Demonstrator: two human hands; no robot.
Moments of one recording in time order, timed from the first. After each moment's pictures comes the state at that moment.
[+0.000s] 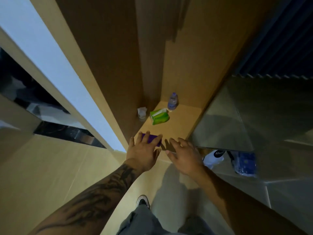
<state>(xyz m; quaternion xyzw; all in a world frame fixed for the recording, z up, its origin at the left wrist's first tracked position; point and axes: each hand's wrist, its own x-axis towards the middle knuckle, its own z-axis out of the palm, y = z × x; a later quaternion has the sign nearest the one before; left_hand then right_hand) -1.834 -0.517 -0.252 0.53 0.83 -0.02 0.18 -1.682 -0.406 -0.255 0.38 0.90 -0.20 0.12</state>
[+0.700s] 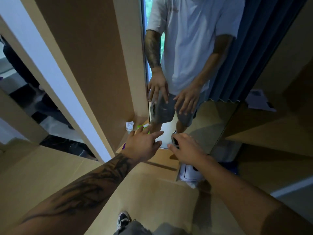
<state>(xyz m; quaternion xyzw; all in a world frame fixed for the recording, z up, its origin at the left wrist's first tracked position) -1.634 -0.465 -0.149 0.53 0.85 0.02 0.07 -1.480 -0.328 -0.177 0.33 0.92 -0.22 0.01</state>
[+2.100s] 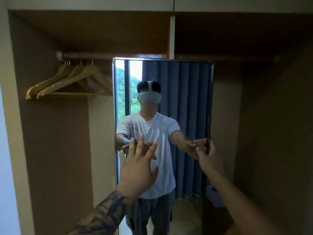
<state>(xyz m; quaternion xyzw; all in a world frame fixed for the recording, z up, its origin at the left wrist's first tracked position) -1.633 -0.354 0.127 0.56 0.76 0.21 -0.26 -1.432 -0.206 0.136 0.43 0.65 -0.35 -0.52</state>
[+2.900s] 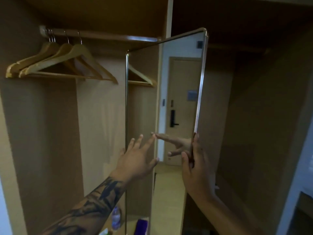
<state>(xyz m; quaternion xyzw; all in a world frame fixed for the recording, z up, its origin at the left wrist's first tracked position) -1.629 -0.353 0.115 0.61 0.76 0.20 -0.09 -1.424 -0.302 0.081 0.34 0.74 -0.05 -0.58</state>
